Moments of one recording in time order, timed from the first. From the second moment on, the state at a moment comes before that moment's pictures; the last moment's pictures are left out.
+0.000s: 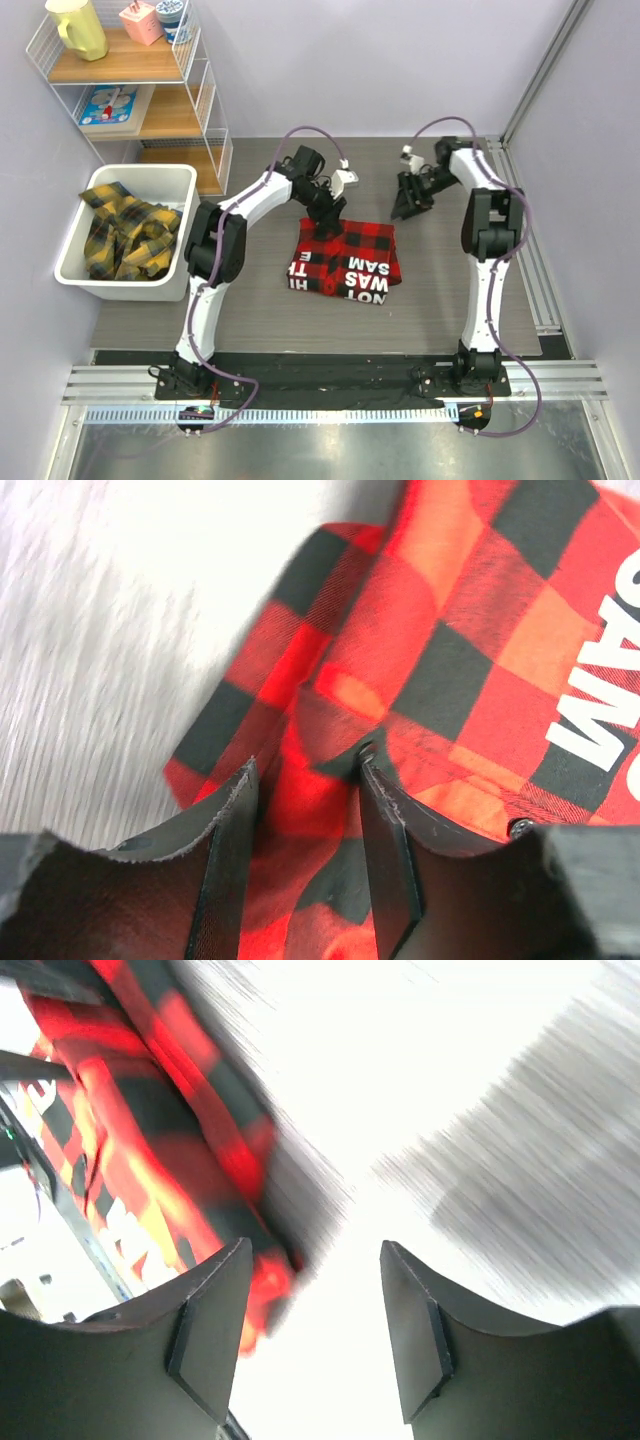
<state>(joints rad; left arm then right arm) -0.51 2.26 1.88 -0.70 0.65 0.56 0.03 2.38 2.02 -1.15 -0.77 -0.39</state>
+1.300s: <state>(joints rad) -0.56 2.29 2.08 -0.95 0.92 1.03 0.06 2.14 1.44 -0.92 -0.85 -0.22</state>
